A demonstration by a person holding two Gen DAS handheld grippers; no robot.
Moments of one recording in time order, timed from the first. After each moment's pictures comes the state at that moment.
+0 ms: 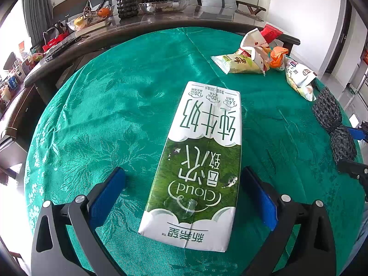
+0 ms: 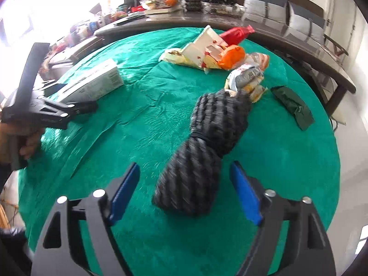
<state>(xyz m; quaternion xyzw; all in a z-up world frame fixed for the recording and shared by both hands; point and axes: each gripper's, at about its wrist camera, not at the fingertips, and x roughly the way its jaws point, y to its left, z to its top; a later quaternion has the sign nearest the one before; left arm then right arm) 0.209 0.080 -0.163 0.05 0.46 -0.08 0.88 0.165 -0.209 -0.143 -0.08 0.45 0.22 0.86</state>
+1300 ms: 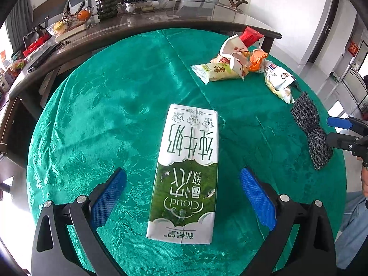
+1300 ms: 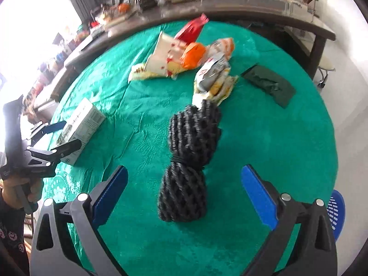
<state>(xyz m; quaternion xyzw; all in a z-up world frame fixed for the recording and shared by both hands) 0.223 0.077 -0.132 0.06 0.49 -0.15 0.86 0.218 -0.224 -0.111 0.03 0.54 0.15 0.83</state>
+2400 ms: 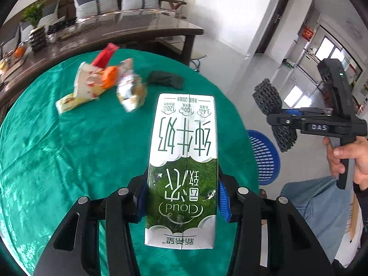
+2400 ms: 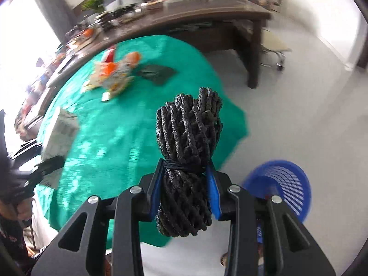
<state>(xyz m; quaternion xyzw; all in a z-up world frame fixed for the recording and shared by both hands) 0.129 -0.128 -0.080 0.06 0.45 -0.31 0.83 0.135 -0.432 -0.083 0.09 0.52 0.07 0.85</state>
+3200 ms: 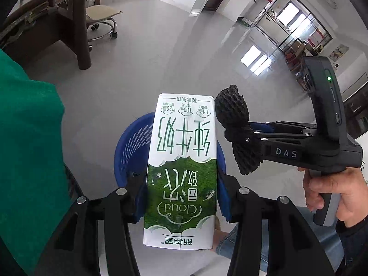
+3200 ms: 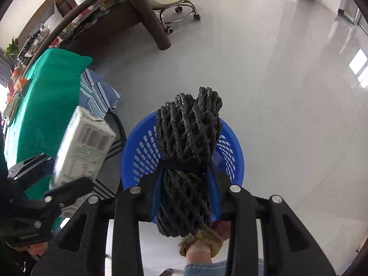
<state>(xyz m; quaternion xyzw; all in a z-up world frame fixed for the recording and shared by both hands) 0.138 -0.470 -0.237 0.09 0.54 -0.44 0.72 0.080 -0.672 -0.233 0.20 0.57 -0.06 0.79</state>
